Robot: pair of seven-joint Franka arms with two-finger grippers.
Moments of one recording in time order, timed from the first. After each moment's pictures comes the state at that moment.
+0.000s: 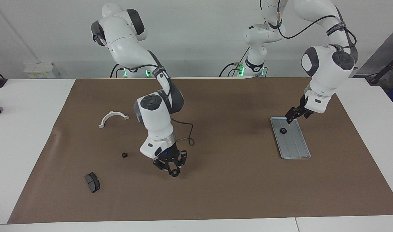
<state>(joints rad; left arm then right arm) 0.11 0.07 -0.13 -1.91 0.01 1.98 -0.25 0.24 0.70 0.23 -1.36 -0.18 2.42 0.36</state>
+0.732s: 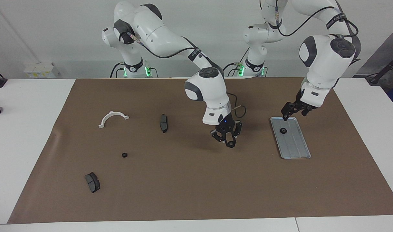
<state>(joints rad) 0.05 0.08 -0.16 -1.83 0.01 1.95 -0.29 0.54 0.71 0.22 -1.34 -0.19 2.52 0.57</state>
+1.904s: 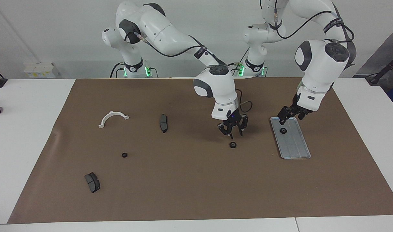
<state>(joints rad) 0.04 0.10 -0.16 -1.83 0.01 2.01 -0.32 0.57 0.72 0.21 -1.36 -0.19 2.48 0.63</state>
